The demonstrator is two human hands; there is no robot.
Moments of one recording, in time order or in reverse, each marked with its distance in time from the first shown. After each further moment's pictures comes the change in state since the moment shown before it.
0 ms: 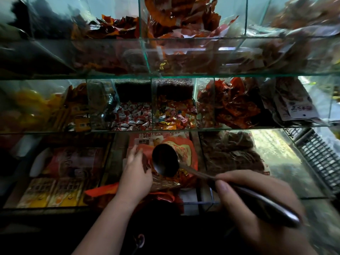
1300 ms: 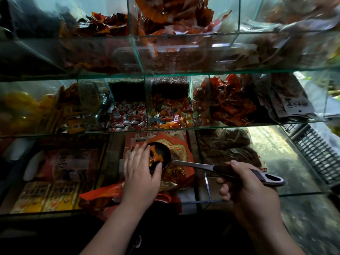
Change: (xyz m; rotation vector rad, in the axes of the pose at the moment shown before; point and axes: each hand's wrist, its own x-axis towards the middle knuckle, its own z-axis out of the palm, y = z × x) left_hand -0.014 0.007 0.022 0.133 0.157 0.288; right_hand -0.005 0.075 0.041 0.956 0.294 0.922
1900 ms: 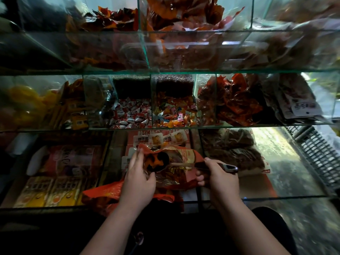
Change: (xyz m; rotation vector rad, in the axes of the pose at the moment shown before) left_hand -0.003 -0.019 -0.004 -0.270 -0.146 -0.280; right_hand 0.049 0.054 0.038 -0.166 0.114 0.069
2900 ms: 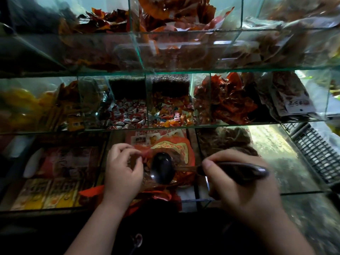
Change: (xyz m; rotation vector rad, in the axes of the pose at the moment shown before) left_hand 0.002 0.017 -0.033 0.044 0.396 0.362; right_hand -0.083 -0.087 -0.030 -0.634 -0.303 -0.911
